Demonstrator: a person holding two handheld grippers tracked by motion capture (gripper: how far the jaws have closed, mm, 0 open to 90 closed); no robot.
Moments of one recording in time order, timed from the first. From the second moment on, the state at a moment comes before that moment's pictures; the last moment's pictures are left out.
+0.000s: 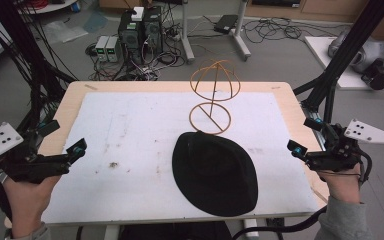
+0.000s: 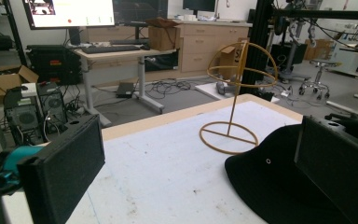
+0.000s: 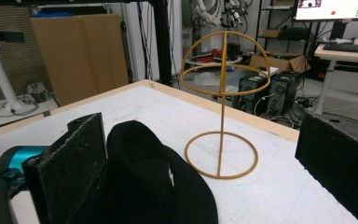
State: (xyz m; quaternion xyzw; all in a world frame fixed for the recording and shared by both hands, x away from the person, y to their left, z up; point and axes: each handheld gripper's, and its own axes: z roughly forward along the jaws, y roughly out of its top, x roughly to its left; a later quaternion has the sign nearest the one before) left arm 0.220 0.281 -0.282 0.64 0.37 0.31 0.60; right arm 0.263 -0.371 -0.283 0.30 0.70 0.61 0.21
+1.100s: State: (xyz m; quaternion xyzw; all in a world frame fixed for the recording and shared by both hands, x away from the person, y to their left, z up) left arm 0.216 0.281 -0.285 0.64 0.37 0.29 0.60; right arm 0.280 -0.333 -0.286 0.25 0.75 0.59 0.19
